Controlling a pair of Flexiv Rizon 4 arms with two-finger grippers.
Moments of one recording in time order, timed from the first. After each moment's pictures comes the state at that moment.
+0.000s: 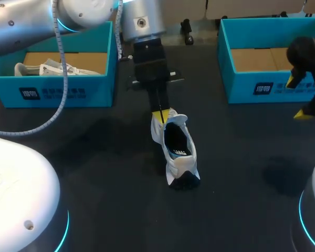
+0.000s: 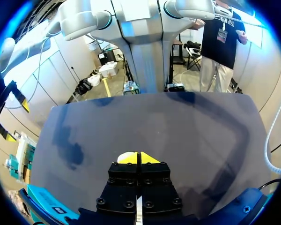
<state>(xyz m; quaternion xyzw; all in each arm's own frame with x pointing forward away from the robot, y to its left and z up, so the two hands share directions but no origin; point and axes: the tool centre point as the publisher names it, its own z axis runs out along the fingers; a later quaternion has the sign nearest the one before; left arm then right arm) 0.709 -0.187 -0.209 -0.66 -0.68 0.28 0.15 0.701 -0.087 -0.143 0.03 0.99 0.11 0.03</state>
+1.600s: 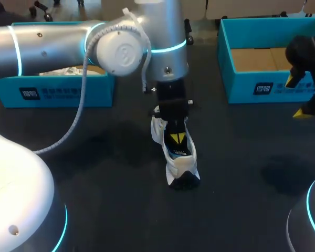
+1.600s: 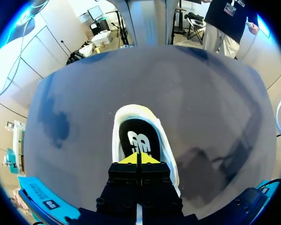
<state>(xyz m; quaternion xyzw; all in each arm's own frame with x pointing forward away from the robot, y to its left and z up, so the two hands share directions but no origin) 0.744 -0.231 -0.330 -0.69 -0.70 0.16 0.07 0.703 -0.087 -0.144 0.03 0.99 0.11 0.03</state>
